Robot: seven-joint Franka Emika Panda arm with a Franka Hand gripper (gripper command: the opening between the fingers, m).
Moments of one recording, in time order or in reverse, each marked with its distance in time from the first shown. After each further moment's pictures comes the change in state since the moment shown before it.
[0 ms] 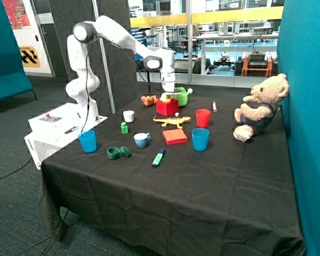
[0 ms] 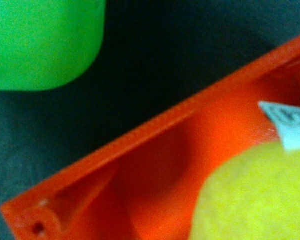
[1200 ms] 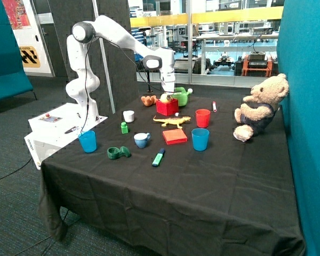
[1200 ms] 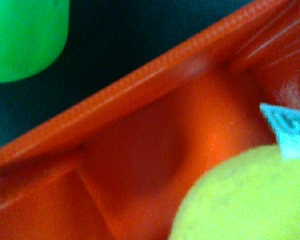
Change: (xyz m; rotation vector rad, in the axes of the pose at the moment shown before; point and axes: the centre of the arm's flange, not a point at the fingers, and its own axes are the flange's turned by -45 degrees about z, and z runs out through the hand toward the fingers) arm -0.004 0.015 -0.006 0.000 0.003 -0.001
